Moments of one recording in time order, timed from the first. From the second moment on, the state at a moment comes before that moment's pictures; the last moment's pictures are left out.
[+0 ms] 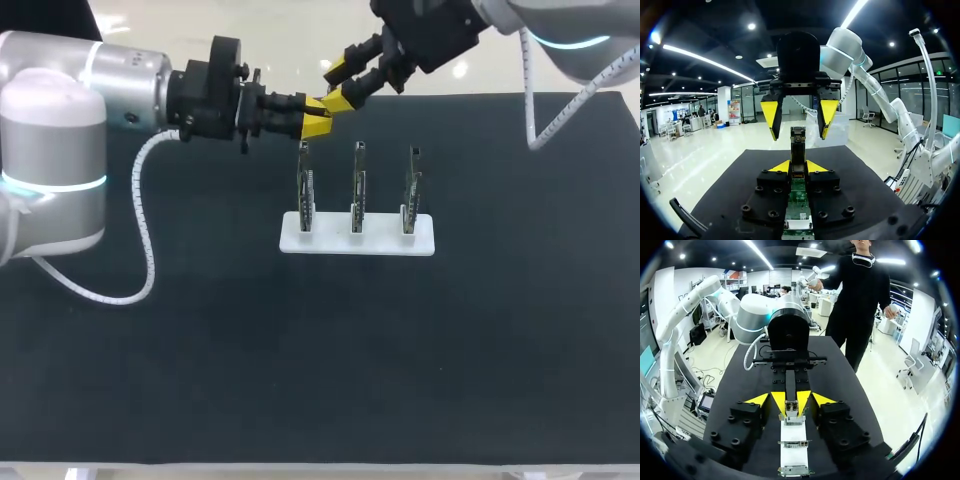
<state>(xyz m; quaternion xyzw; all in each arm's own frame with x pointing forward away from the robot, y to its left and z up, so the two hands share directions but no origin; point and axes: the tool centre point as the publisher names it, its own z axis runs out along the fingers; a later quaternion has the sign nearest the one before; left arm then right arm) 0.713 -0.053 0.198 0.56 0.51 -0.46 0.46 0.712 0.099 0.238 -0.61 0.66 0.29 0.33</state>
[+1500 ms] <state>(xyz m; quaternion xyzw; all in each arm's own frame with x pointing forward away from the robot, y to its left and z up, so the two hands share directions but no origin) 0.709 -0.012 0.184 0.61 0.56 -0.40 0.39 0.722 0.096 0.241 -0.62 0.66 0.28 0.32</state>
